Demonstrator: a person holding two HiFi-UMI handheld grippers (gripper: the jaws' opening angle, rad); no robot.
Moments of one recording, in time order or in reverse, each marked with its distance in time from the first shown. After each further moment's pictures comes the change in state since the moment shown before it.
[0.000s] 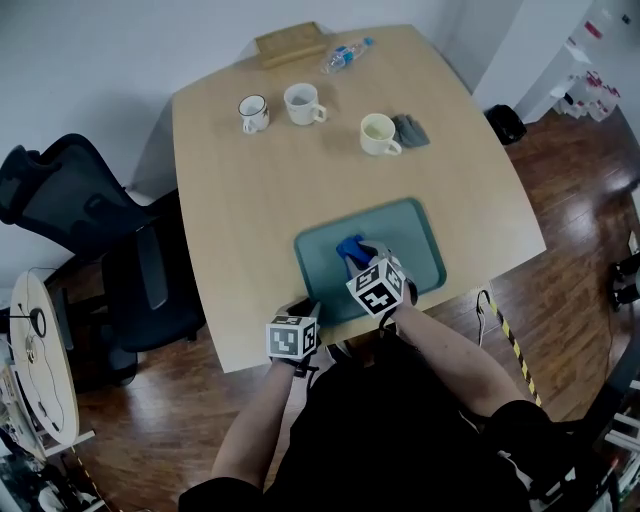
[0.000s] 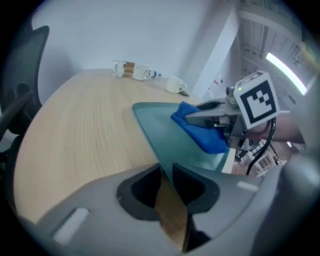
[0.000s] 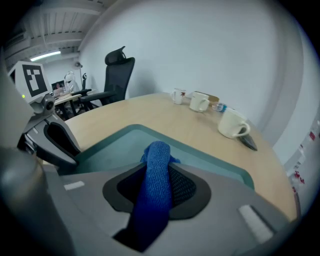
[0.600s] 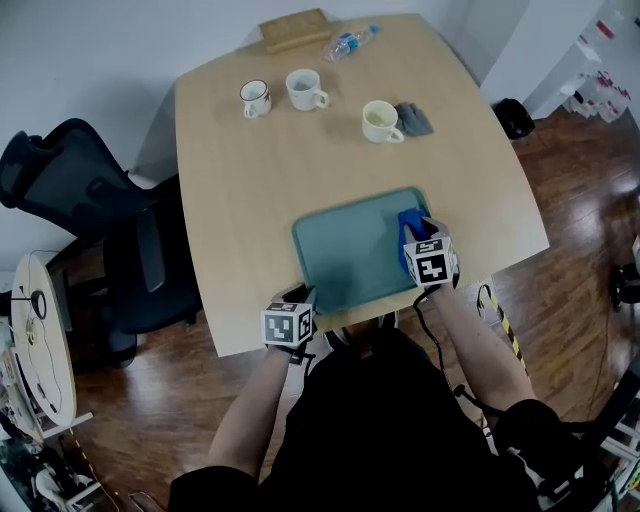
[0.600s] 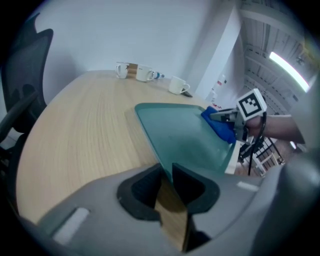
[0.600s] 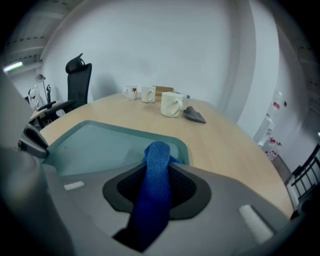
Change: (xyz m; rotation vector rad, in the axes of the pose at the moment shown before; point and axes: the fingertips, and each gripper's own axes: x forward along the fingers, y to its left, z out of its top) left arm 0.001 -0.002 0.004 -0.019 -0.014 0.039; right arm -0.046 -0.138 -0.078 0.278 0.024 -0.246
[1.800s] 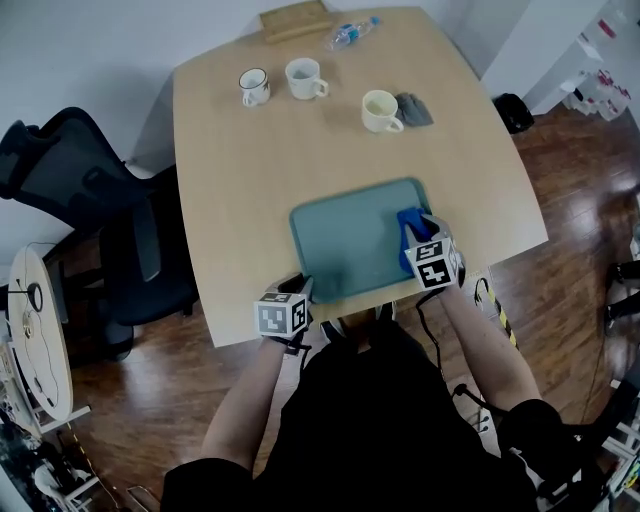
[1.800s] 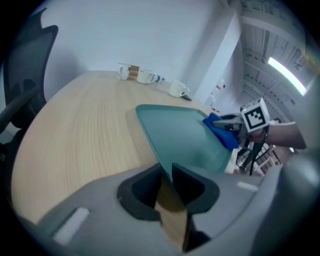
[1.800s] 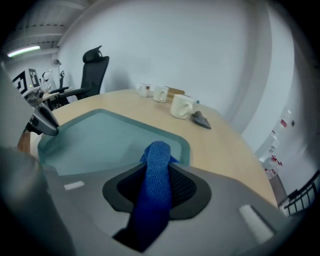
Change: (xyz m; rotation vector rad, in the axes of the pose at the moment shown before) left arm -0.002 0.003 0.002 -0.017 -0.038 -0.026; right arm -0.017 0.010 -0.010 -0.167 -0.013 0.024
